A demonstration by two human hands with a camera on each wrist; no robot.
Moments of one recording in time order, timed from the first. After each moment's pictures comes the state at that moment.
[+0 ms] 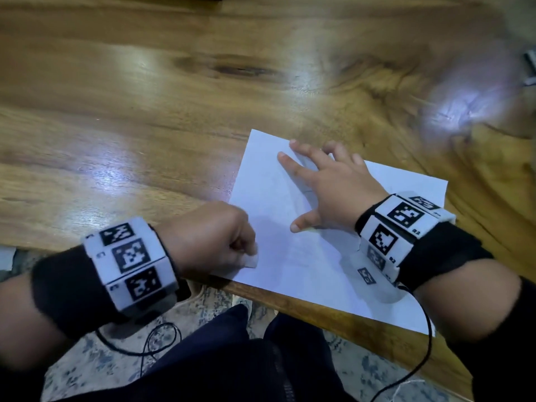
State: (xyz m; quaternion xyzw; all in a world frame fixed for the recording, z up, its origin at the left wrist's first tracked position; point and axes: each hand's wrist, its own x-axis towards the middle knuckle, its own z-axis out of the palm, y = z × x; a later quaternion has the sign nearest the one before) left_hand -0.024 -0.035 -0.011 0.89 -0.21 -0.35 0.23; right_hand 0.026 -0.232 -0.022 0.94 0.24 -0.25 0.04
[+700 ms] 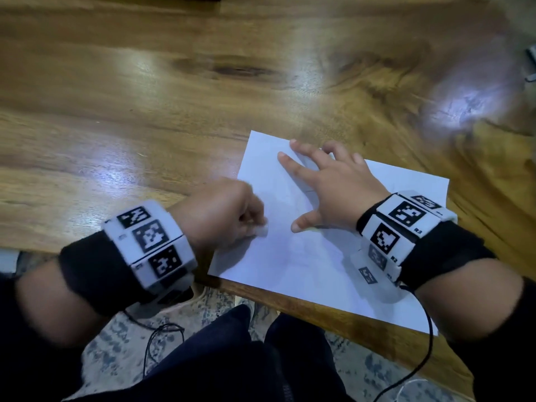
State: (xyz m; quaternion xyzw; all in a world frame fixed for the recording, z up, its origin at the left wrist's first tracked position) left_hand -0.003 -0.040 -0.016 0.92 -0.17 -0.28 0.23; right_hand 0.027 -0.232 -0.023 0.94 0.24 -0.25 0.03
